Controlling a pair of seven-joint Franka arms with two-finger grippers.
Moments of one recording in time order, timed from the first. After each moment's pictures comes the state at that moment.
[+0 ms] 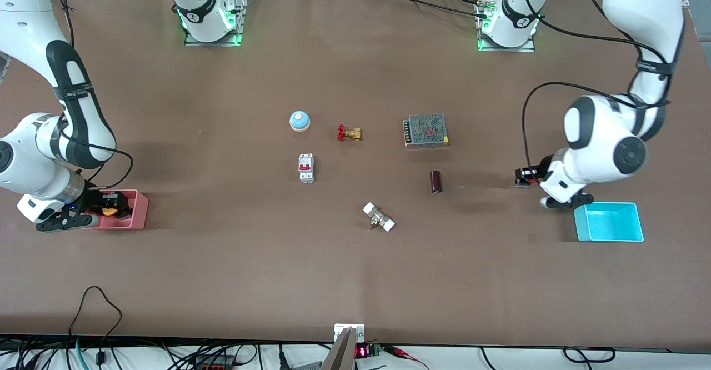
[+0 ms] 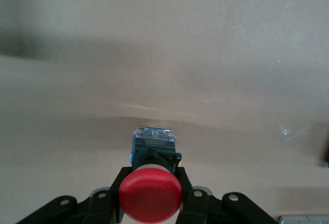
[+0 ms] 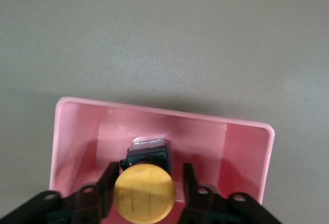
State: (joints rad) left arm -0.03 0.40 -0.01 -2.03 -0.14 2.24 -0.12; right arm -0.25 0.63 0.03 -1.73 -0.03 2.45 -0.37
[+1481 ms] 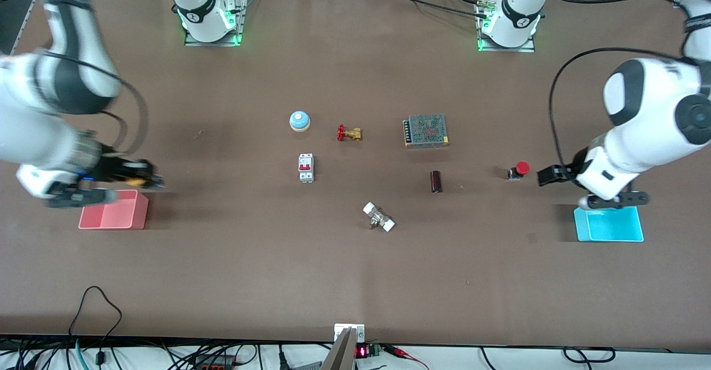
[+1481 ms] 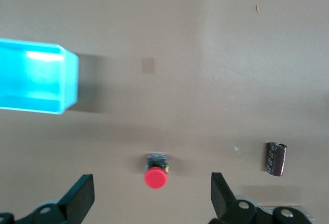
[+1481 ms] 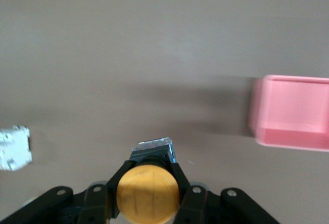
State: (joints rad) left arm -0.03 0.28 -0.01 -1.71 -0.02 1.97 -0.14; right arm -0.15 0.34 0.26 -1.73 0.01 2.06 0.03
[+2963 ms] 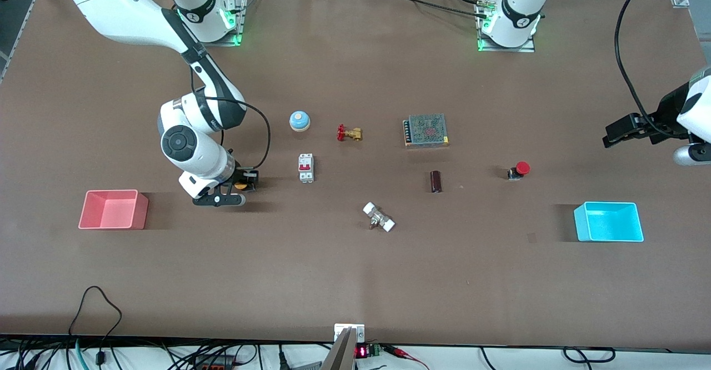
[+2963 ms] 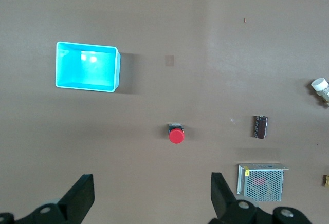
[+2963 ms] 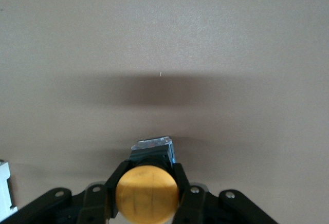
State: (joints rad) left arm 0.05 0.13 -0.03 -1.52 -0.02 1.64 -0.08; right arm 0.07 0.56 0.26 -1.89 -0.14 2.40 0.39
